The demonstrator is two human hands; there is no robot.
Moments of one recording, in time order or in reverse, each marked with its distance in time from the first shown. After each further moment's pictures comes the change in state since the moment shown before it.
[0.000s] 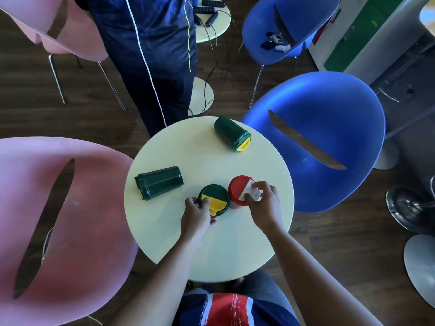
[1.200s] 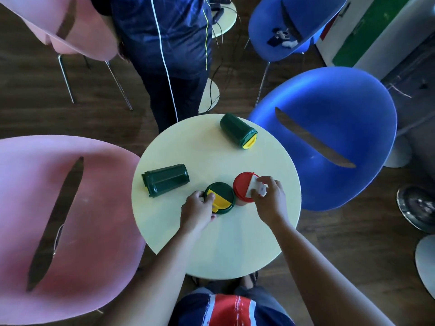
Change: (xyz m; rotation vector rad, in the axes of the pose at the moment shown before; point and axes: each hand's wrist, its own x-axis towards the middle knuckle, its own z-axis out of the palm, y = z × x) left_hand 0.010 0.008 -0.014 0.185 -0.020 0.125; right_hand 0.003 -0.012 -0.001 -0.027 -0.004 0.001
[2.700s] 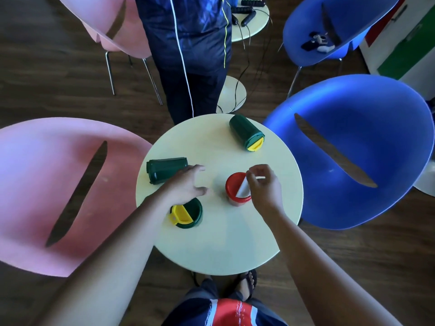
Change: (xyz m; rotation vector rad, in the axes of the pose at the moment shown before) left_hand 0.010 0.045 -0.023 0.804 -0.111 0.351; right_hand 0.028 -0.009 -0.028 0.332 -0.110 -0.077
